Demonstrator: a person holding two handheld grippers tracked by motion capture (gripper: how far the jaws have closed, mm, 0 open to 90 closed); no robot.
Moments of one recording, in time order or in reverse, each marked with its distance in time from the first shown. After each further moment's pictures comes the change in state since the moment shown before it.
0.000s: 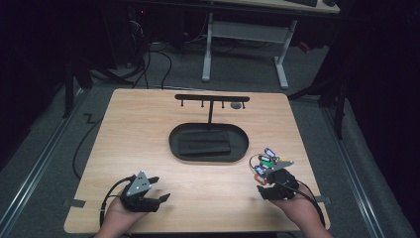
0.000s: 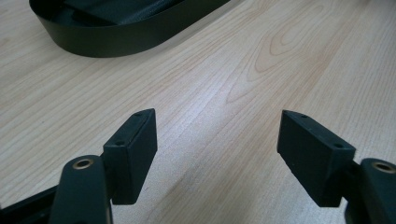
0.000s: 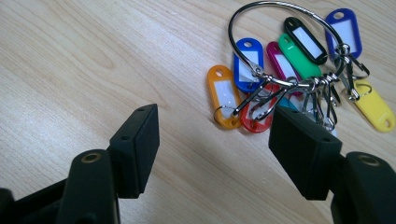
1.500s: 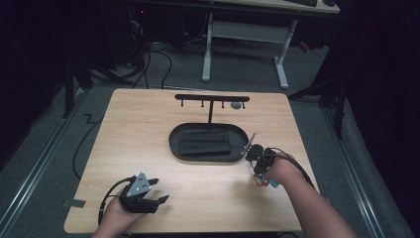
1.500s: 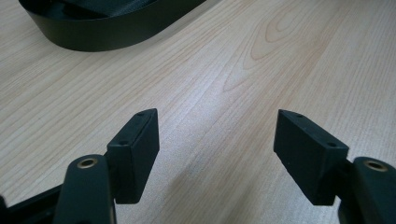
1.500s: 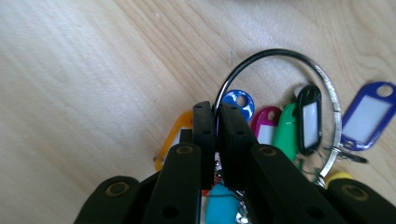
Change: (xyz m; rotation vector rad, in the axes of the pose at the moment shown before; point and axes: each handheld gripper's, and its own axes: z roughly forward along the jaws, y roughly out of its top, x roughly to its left) left arm 0.000 -0.001 -0.002 0.035 -0.010 0.048; right arm -0.017 0.091 0.050 0.398 0.086 -0.324
